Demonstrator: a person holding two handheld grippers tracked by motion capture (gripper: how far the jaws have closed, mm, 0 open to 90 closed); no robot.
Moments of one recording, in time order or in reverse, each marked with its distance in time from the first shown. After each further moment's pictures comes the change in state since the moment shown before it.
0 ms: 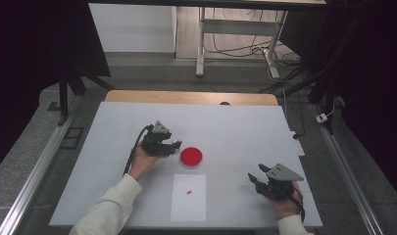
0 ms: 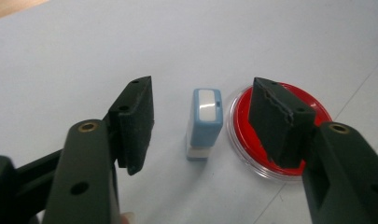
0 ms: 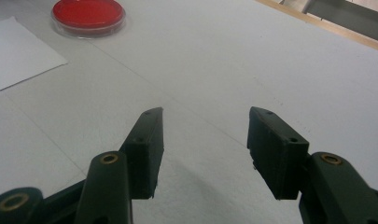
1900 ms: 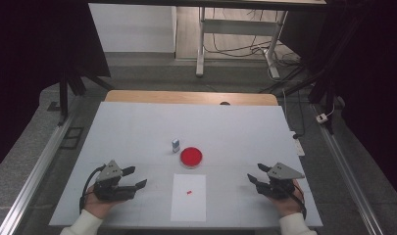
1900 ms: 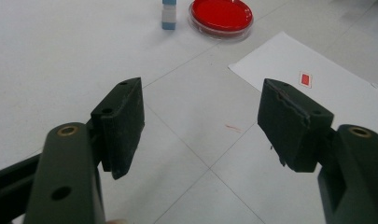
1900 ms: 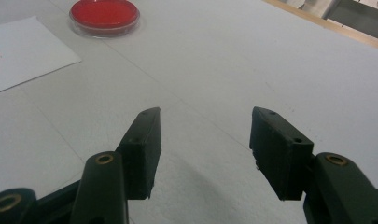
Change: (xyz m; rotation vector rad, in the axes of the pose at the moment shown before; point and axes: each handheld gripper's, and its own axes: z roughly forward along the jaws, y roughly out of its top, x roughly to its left) left arm -0.023 -0.118 -0.124 -0.071 -0.032 -0.019; right arm -0.007 -0.001 0.002 -0.014 0.072 -0.022
